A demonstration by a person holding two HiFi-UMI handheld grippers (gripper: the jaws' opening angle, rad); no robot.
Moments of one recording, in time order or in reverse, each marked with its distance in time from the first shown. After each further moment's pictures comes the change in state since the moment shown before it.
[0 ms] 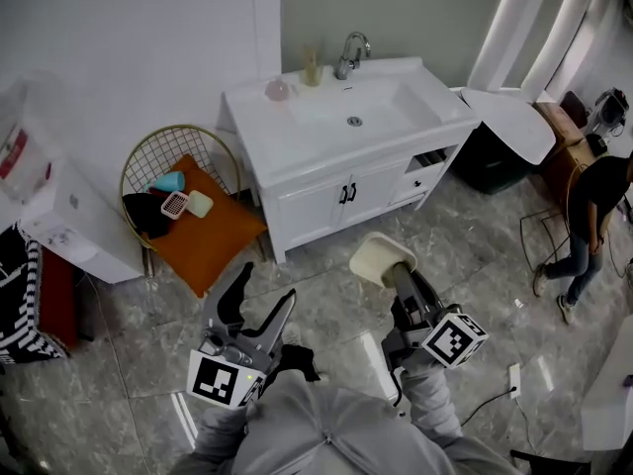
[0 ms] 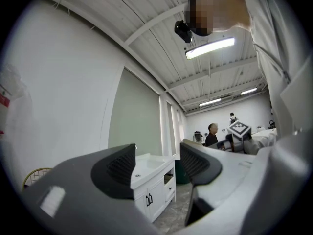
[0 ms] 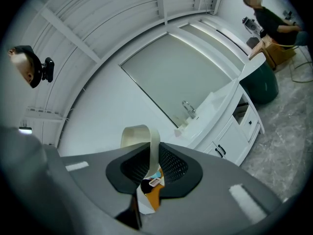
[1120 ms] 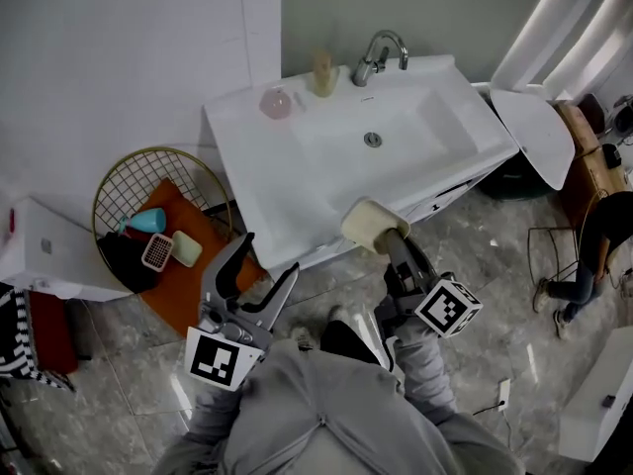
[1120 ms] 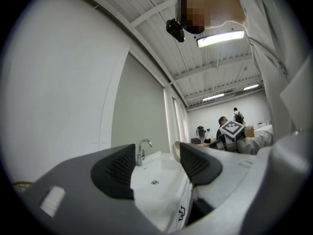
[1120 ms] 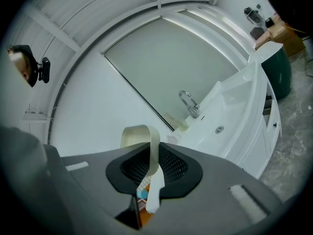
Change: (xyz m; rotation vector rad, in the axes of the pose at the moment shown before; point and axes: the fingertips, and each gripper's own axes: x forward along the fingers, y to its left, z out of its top) left arm 0.236 0.203 -0.079 -0.044 0.098 -0.039; right arm 0.322 -0.096 0.056 0.017 0.067 -0.043
